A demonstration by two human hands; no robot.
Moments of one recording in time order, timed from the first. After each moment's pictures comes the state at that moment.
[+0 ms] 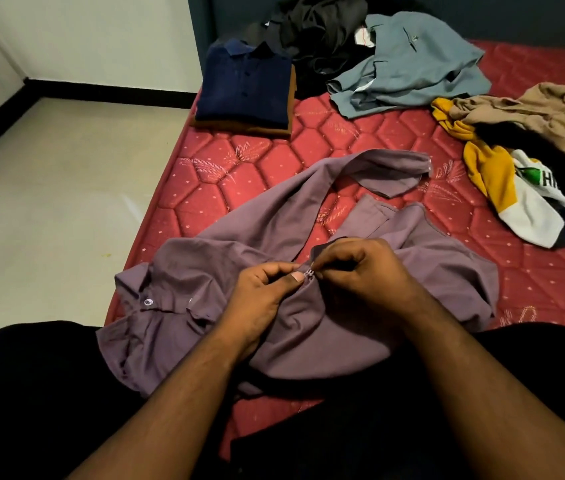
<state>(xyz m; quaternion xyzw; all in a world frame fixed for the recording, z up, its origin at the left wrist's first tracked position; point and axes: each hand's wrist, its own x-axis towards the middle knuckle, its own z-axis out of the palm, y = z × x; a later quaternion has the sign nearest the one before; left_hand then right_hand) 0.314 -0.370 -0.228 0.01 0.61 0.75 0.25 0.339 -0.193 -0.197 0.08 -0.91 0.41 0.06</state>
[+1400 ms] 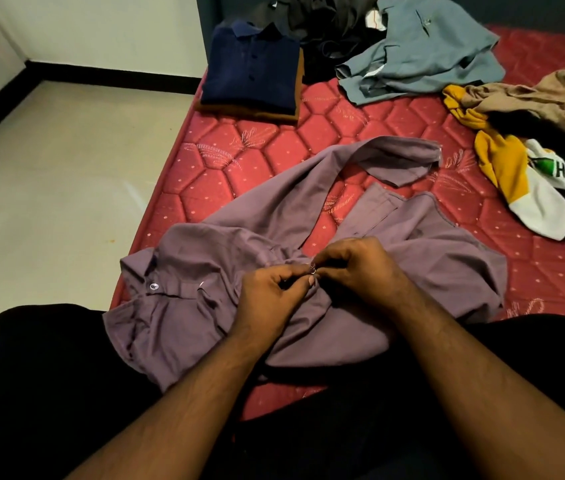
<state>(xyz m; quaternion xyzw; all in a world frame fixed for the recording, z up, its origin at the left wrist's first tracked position) 0.323 -0.370 -0.267 0.13 0.77 0.63 0.06 0.334 -0.198 -0.220 0.08 -0.94 0.34 0.02</state>
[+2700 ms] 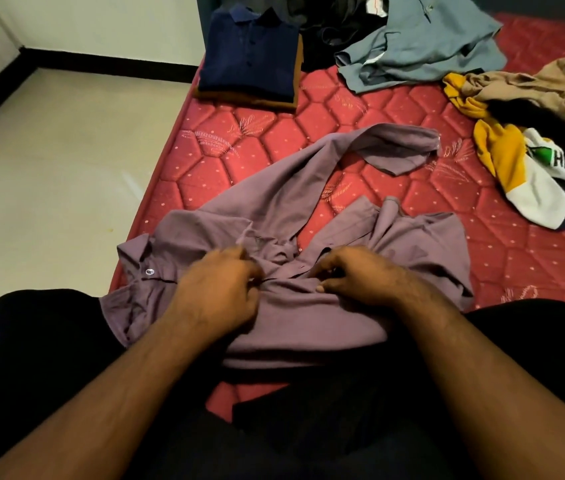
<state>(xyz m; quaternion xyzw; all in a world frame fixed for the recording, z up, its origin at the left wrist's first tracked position) 0.317 -0.432 -0.206 0.29 0.94 0.12 0.09 0.344 -0.200 -0.218 0.02 -0.95 0.23 -0.22</state>
